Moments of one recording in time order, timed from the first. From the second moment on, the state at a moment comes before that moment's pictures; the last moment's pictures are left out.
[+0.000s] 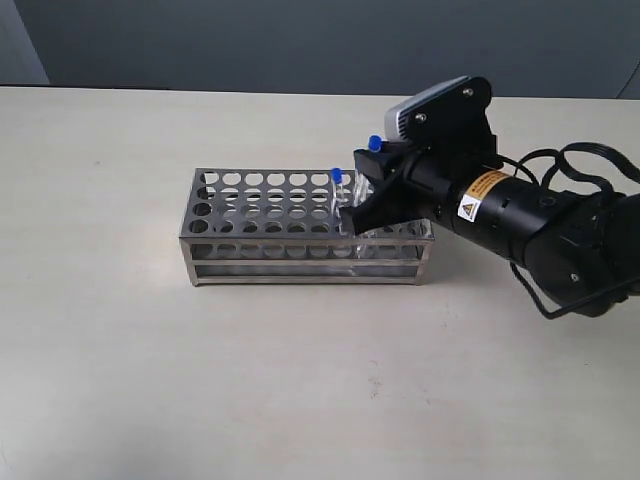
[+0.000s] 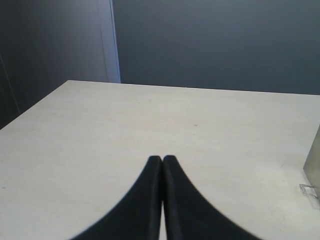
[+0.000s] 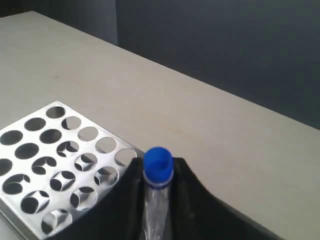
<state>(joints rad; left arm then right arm) 0.08 0.00 0.00 0.34 0.24 -0.35 0.55 1.66 -0.63 -0.09 -0.65 0.00</state>
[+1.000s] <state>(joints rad) 0.08 0.00 0.00 0.34 0.24 -0.35 0.63 2.05 -1.36 -0.96 -0.47 0.76</state>
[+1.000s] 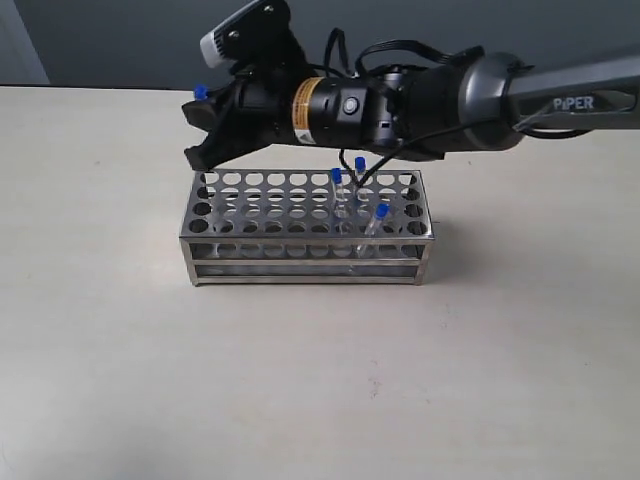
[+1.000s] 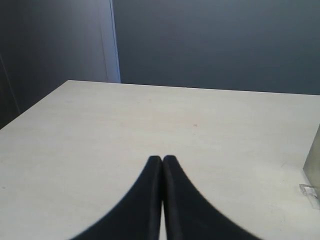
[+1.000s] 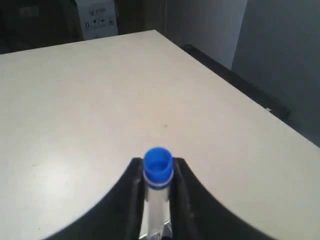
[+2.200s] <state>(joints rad) 0.08 0.00 0.00 0.34 0.24 -0.35 0.63 1.89 -1.28 -1.03 -0.13 0.78</state>
